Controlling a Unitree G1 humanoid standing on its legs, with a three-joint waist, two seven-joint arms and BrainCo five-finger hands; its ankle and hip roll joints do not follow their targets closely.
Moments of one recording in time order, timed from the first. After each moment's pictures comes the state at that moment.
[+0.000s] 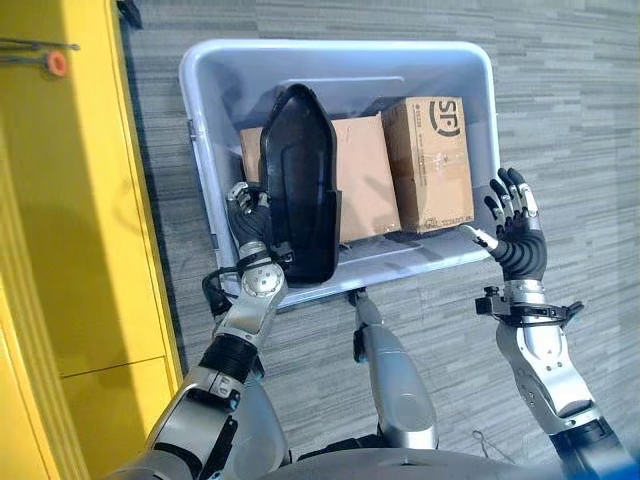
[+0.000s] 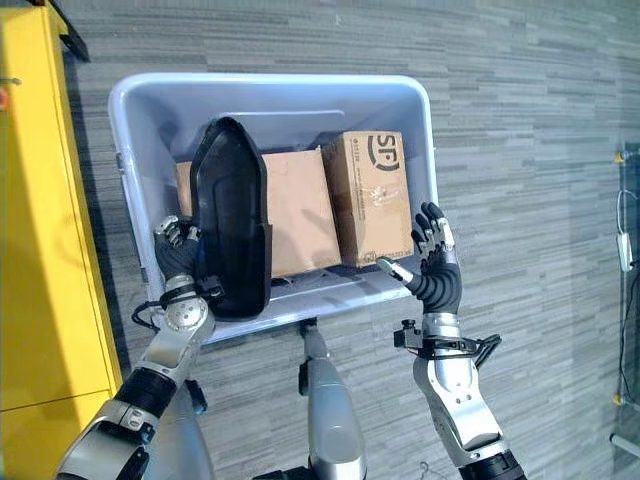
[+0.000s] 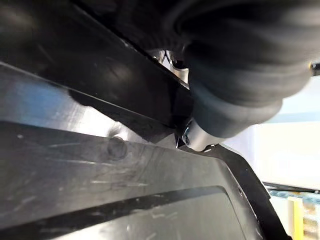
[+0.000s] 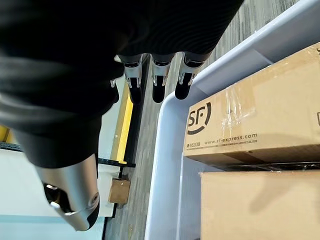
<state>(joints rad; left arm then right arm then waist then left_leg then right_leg) -0.37 0.25 -0.24 0.36 -0.26 -0.26 0.72 0.03 -0.45 0.21 -0.20 0.40 -0.34 -0.36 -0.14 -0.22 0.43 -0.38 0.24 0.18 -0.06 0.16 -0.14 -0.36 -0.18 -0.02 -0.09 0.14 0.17</state>
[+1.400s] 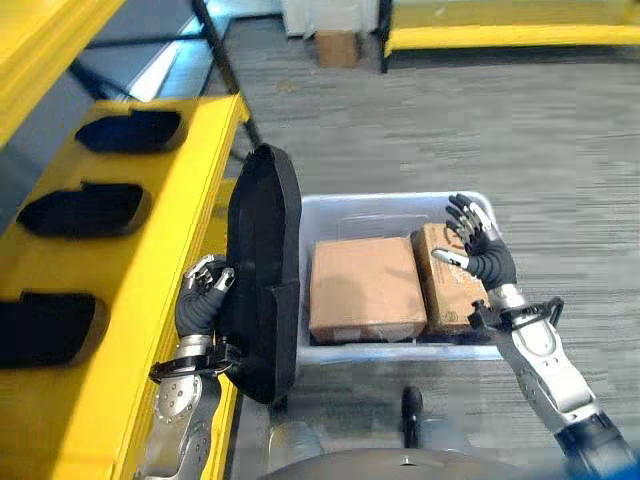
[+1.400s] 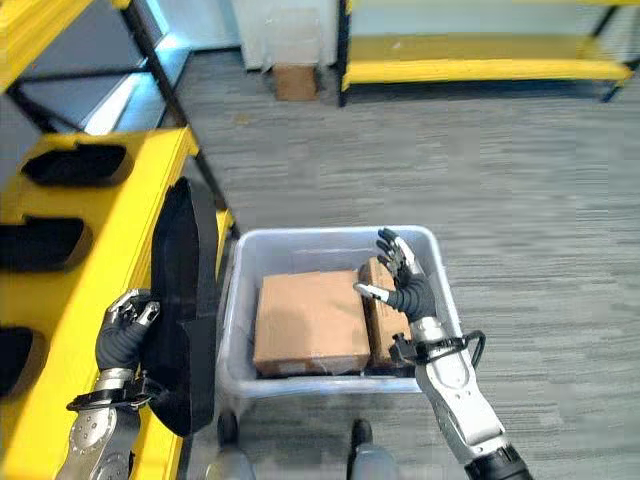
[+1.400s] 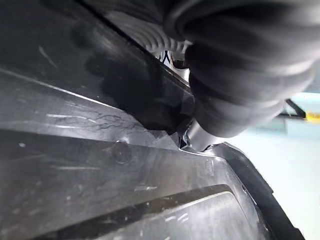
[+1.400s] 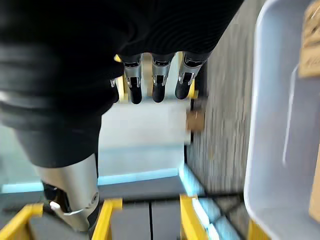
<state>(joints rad) 0.31 0.35 -0.05 -0.17 -0.52 -0.31 0.16 -0.04 -0.50 0.24 -0.10 0.45 -0.26 -0.11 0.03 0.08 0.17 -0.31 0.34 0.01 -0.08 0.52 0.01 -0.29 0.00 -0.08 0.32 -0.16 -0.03</state>
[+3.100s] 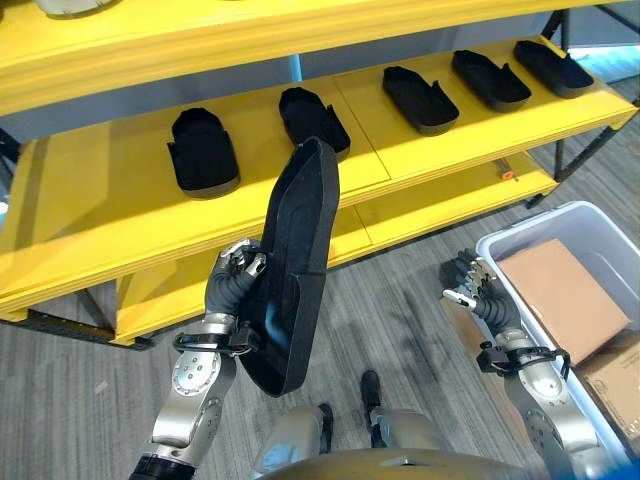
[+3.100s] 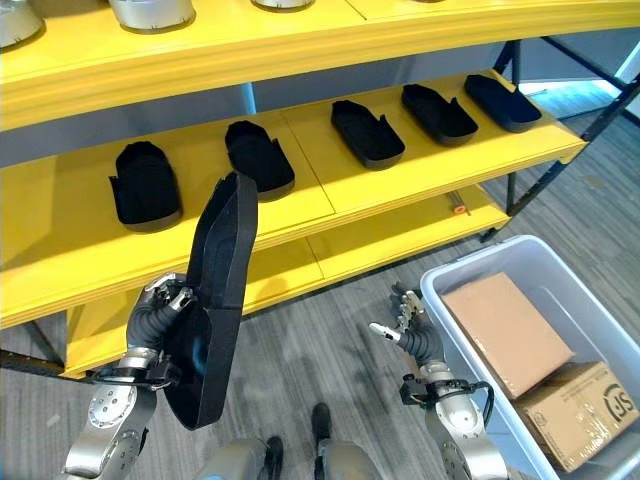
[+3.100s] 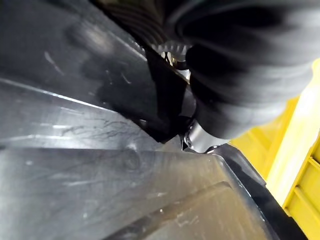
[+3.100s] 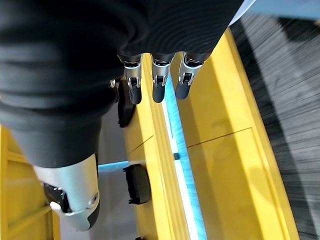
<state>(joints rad) 0.19 0.41 -0.11 -0.12 -0.49 -0.26 0.11 0.17 -0.41 0.19 0.01 0.49 -0.20 -0.06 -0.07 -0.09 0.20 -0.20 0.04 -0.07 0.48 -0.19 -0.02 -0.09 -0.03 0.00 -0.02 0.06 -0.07</state>
